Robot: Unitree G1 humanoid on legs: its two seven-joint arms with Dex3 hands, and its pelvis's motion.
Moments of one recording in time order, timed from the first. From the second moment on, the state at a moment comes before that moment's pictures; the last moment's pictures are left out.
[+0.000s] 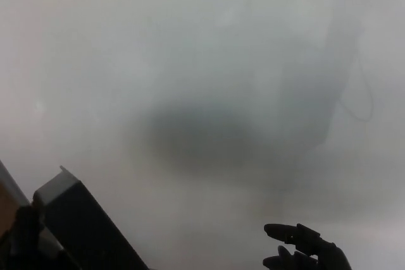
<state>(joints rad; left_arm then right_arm) 0.25 0.10 0.53 -0.17 -0.93 0.70 -0.85 -0.13 -0.04 -0.01 1.09 -0.10 -0.74 0.06</state>
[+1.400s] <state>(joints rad) 0.22 0.10 0.67 -0.17 -1.47 0.74 -0.74 -0.13 -0.07 0.02 1.12 -0.17 -0.73 -0.03</state>
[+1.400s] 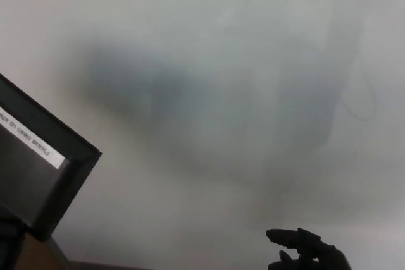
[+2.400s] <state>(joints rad) 0.26 0.18 0.61 -0.15 -1.64 0.76 -0.89 -0.11 -0.09 0.07 1.12 -0.19 -0.72 -0.10</state>
